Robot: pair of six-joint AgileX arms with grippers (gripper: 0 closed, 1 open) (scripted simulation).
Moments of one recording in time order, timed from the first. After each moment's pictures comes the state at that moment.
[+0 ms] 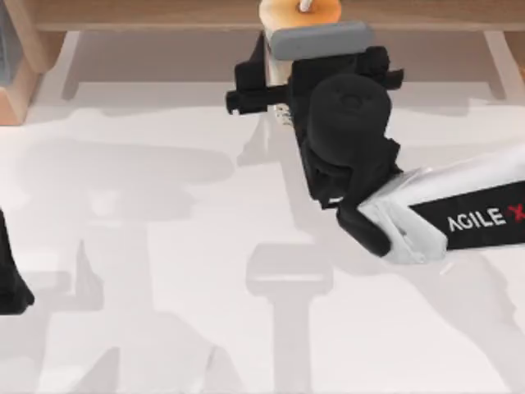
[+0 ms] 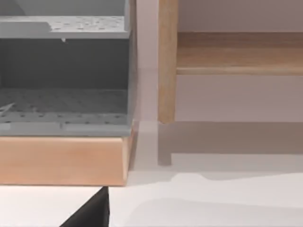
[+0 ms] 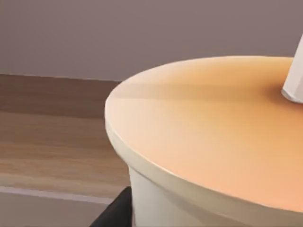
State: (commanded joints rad) left arm 0.00 0.00 0.00 0.00 0.00 0.00; right arm 0.72 2.04 1.08 1.00 0.61 -0.04
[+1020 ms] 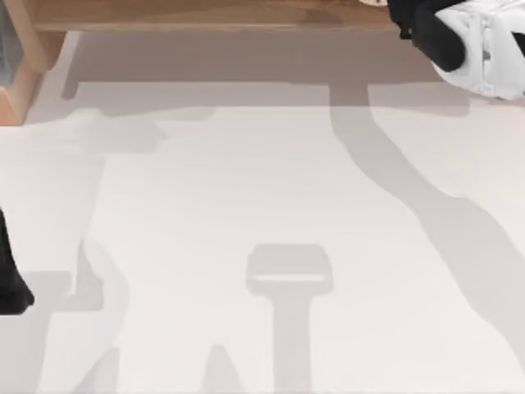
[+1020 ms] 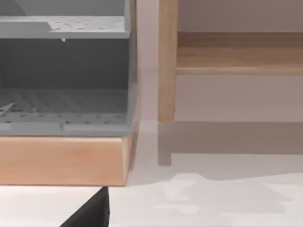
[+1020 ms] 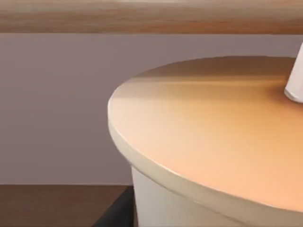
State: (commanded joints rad) left arm 0.00 0.00 0.00 0.00 0.00 0.00; right arm 0.48 1.96 1.50 0.45 0.51 0.01
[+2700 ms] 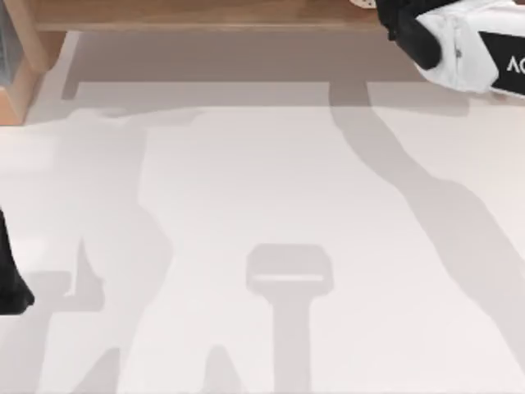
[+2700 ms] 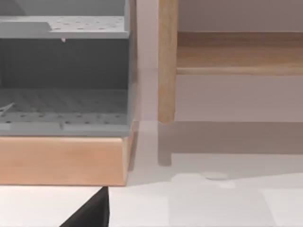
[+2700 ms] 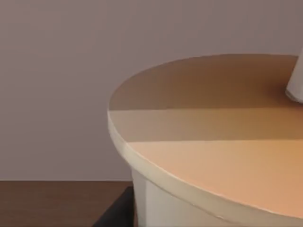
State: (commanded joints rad) left arm 0.00 0.00 0.00 0.00 0.00 0.00; right arm 0.43 2.12 1.61 0.50 0.47 0.01
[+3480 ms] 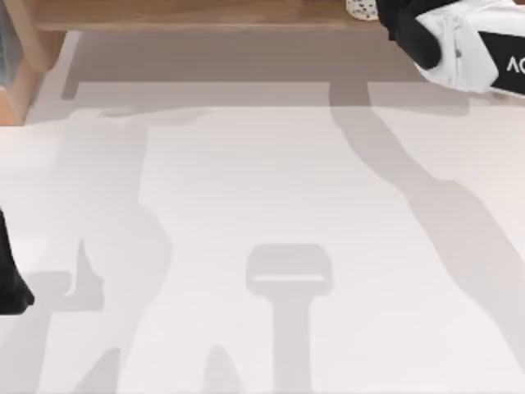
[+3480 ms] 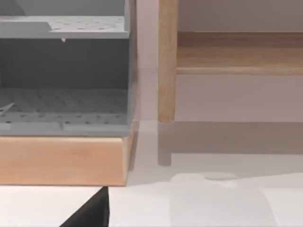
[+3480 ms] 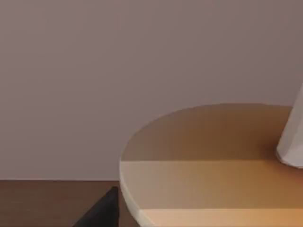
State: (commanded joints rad) left arm 0.00 0.00 0.00 0.00 0.00 0.00; right arm 0.43 2.12 1.61 0.50 0.47 0.01
